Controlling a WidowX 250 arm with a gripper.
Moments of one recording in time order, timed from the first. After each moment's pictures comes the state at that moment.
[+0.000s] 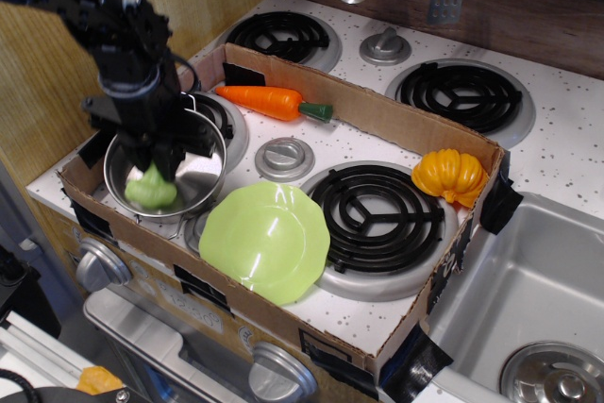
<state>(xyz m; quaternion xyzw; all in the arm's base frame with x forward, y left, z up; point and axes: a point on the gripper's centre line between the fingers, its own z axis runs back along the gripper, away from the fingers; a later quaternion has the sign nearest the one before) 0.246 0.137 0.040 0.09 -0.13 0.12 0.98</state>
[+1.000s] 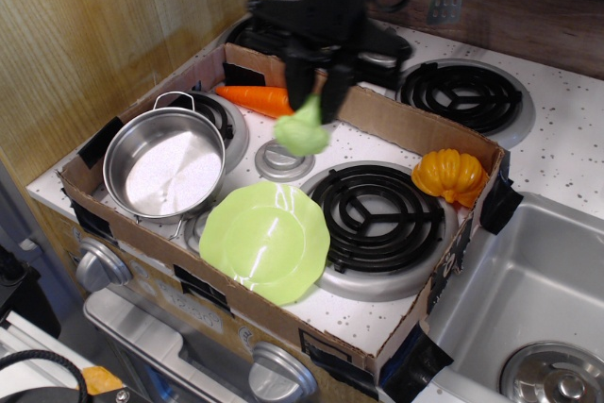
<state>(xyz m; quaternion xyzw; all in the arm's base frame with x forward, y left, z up) 0.280 0.012 0.115 0.08 -0.05 0.12 0.99</state>
